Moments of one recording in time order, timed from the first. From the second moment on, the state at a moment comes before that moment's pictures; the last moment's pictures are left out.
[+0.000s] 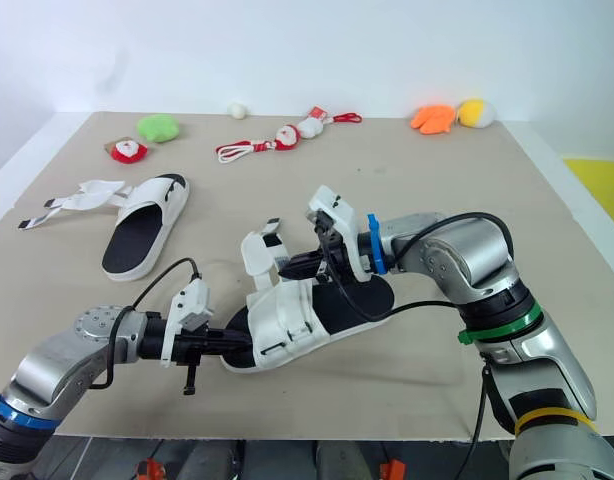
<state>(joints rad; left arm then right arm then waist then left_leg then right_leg) -0.21 0.69 -0.20 -0.37 -0.51 0.64 -1.02 -0.88 -0.70 0.34 -0.12 0.76 1.06 0.88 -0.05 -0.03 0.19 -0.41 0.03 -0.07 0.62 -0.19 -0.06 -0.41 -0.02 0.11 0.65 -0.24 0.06</state>
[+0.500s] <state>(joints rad) -0.21 0.69 -0.21 -0.37 -0.51 0.63 -1.02 -0.96 -0.64 0.41 0.00 0.61 1.10 1.03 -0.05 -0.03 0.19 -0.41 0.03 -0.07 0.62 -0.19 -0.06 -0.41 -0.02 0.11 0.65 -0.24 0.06</state>
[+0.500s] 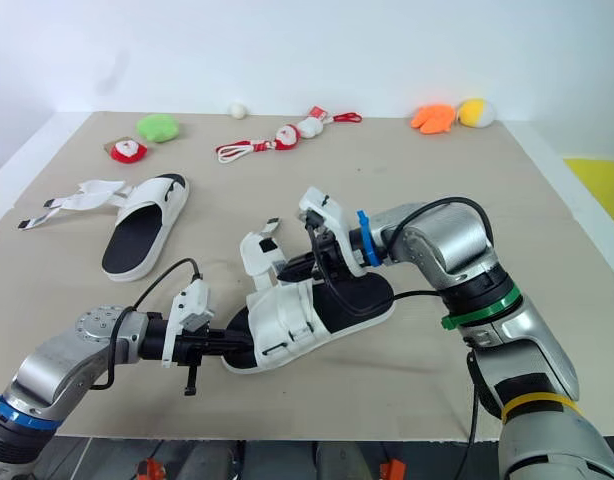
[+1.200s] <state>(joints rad) -0.21 0.69 -0.21 -0.37 -0.51 0.63 -1.01 -0.99 -0.59 0.43 0.05 0.50 1.07 1.11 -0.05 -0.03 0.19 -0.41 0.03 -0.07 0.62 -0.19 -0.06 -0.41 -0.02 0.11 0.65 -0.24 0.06</state>
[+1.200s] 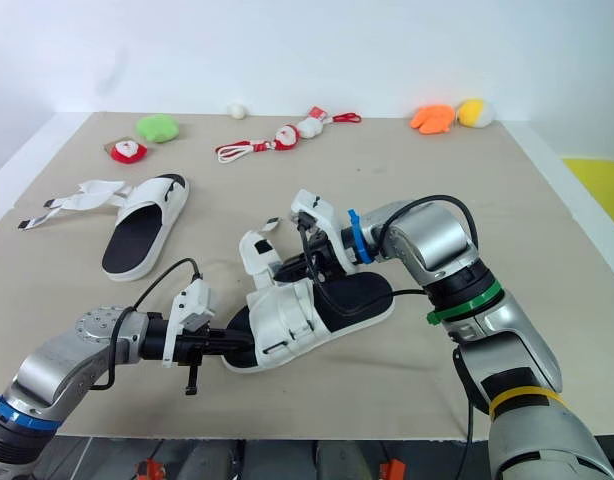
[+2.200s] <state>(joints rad) -0.22 0.68 -0.22 -0.36 -0.51 0.63 -1.02 -0.96 -0.60 0.43 0.07 0.31 0.92 1.09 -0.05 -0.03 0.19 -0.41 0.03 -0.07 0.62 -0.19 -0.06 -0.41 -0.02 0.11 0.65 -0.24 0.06</state>
